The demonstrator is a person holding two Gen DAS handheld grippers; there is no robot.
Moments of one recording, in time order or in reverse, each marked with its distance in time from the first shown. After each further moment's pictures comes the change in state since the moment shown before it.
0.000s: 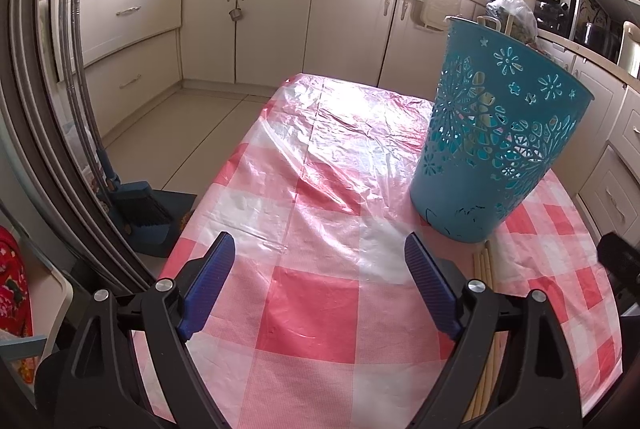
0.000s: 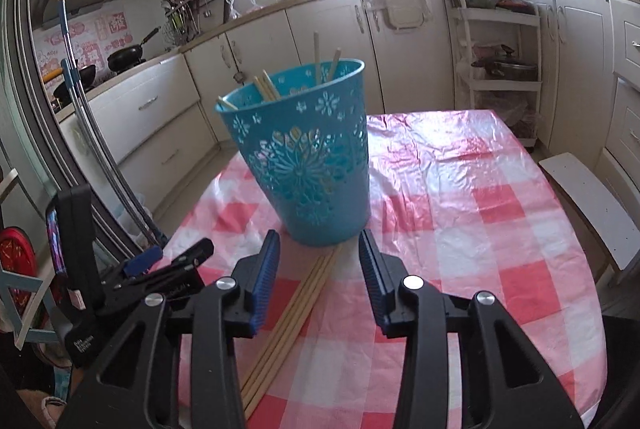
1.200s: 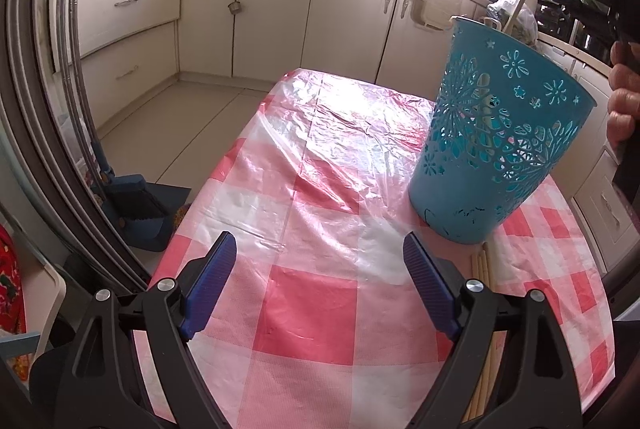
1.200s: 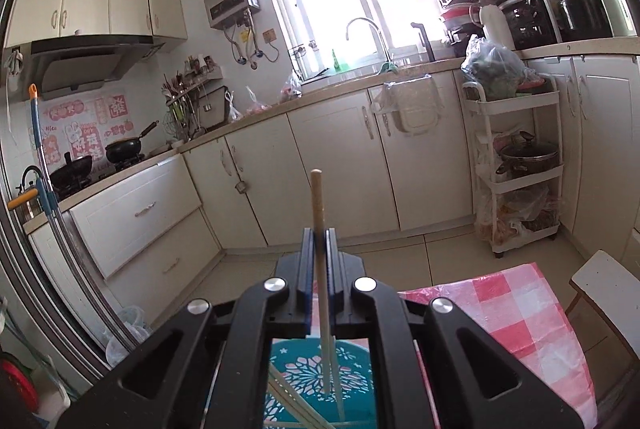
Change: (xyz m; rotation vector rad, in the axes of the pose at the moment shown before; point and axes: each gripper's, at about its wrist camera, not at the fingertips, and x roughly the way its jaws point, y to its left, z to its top) left arm 0.004 0.003 0.000 -0.020 0.018 -0.023; right arm 0.034 0.005 0.160 0.018 -0.357 0.047
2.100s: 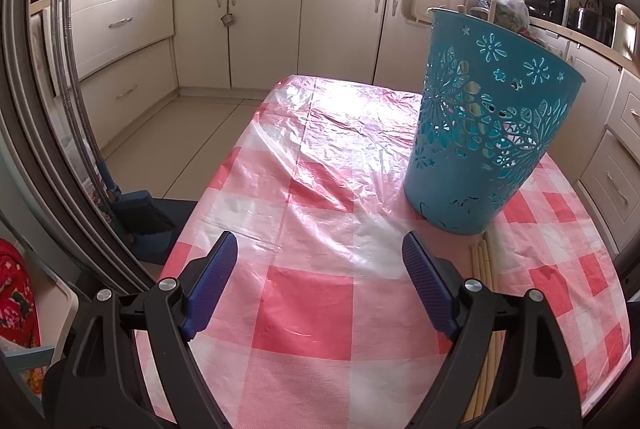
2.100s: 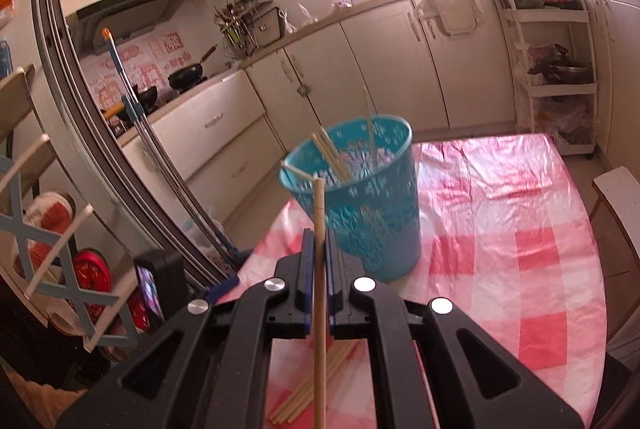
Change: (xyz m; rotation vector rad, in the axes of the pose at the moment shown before) left arm -0.006 -0.012 -0.003 0.076 -0.024 0.030; right arm -0.115 -0.014 -0.055 0.058 0.256 0.258
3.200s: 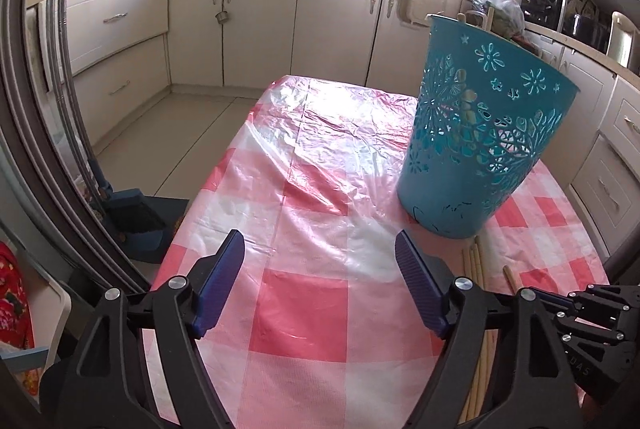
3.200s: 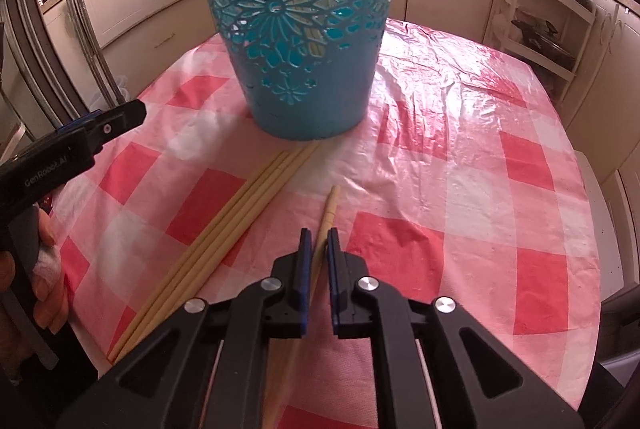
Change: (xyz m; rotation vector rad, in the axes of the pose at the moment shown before) left arm 0.001 0.004 0.001 -0.011 0.001 -0.041; right arm 0.086 -0.038 -0.112 -0.222 0.452 -0.326
